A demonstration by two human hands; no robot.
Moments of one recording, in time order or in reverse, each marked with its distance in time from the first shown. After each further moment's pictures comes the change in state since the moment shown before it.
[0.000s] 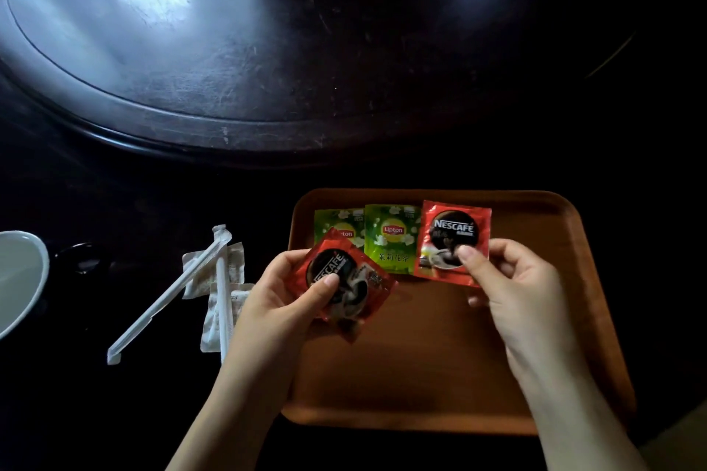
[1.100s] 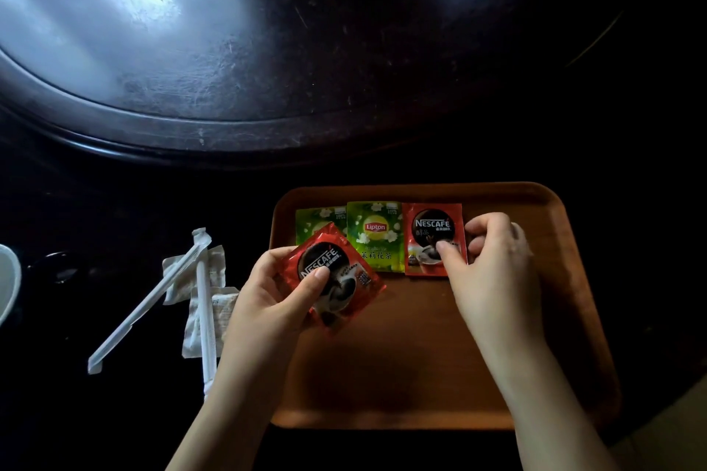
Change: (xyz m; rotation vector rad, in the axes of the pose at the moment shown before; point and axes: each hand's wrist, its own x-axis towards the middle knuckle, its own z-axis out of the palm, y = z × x) left_hand 0.003 -0.003 0.015 0.101 0.082 0.022; right_hand 0.018 0.007 0.005 -0.689 0.185 -0.272
